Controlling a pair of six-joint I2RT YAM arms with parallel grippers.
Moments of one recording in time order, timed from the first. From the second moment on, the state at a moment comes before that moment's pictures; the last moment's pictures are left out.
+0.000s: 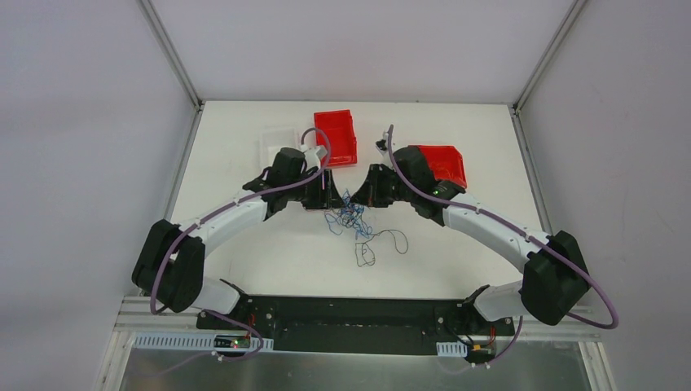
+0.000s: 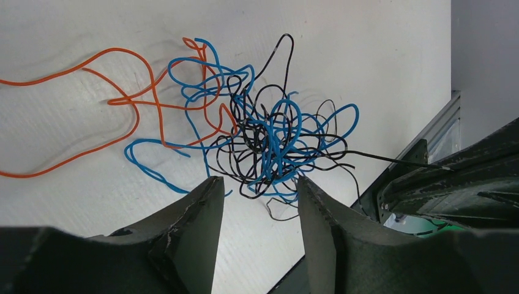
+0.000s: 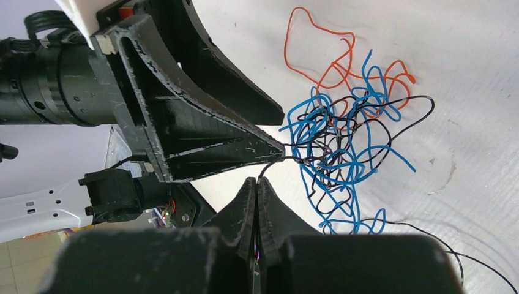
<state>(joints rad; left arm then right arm) -0.51 1.40 0.86 -0.15 0.42 -0.56 0.71 1.39 1.00 -0.19 -0.31 0.66</state>
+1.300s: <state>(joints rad) -0.17 1.19 0.64 -0.31 0.04 -0.77 0.02 1.08 0.70 -0.44 -0.07 0.82</state>
